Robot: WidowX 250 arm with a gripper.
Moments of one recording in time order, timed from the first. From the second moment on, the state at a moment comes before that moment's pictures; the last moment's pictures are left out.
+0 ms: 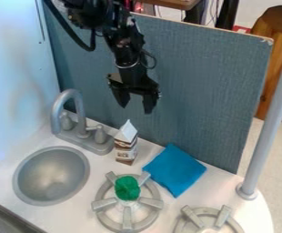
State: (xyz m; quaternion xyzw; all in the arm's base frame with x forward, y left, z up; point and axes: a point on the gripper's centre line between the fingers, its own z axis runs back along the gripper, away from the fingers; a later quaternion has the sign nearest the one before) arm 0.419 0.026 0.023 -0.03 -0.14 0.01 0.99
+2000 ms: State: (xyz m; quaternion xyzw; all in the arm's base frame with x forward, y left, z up) arm 0.339 -0.012 -0.102 -0.03 -0.03 0.36 0.93
